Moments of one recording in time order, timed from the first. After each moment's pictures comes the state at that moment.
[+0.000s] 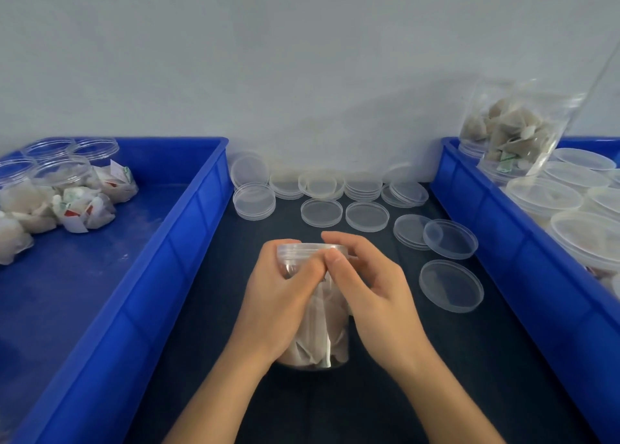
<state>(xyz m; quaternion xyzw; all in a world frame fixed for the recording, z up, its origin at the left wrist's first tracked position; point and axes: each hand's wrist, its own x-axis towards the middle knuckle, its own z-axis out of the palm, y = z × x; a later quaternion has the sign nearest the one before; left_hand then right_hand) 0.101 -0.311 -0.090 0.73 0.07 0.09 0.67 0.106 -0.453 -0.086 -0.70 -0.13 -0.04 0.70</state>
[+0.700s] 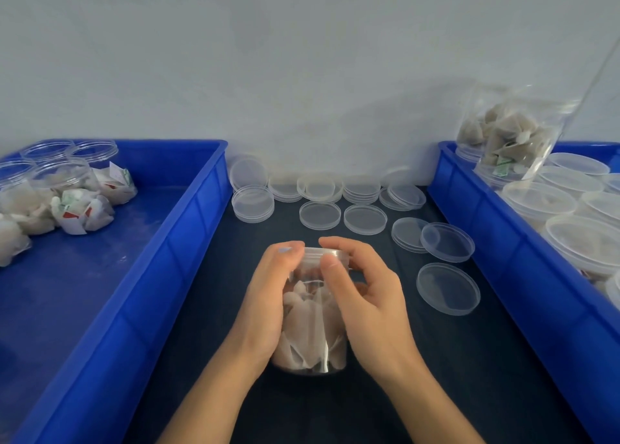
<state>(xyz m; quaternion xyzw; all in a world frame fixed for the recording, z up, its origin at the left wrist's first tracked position) 0.104 -0.300 -0.098 0.65 0.06 0.03 0.76 0.107 -0.445 -0.095 -0.69 -0.13 -0.09 0.70</state>
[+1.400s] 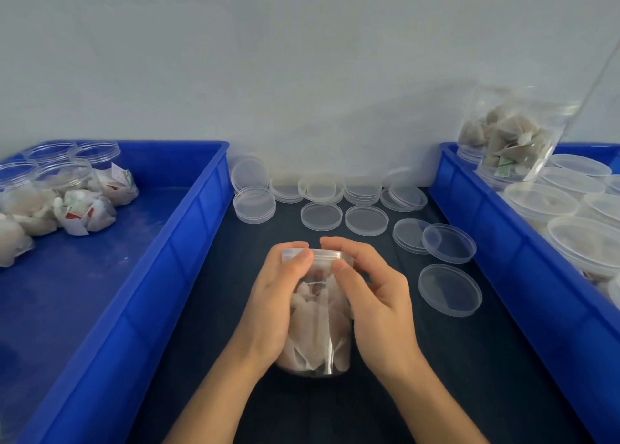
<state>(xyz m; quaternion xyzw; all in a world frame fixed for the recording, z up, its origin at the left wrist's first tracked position) 0.106 -0.301 -0.104 0.67 0.00 0.04 0.74 0.110 -0.447 -0.099 -0.67 -0.14 -0.10 0.72</state>
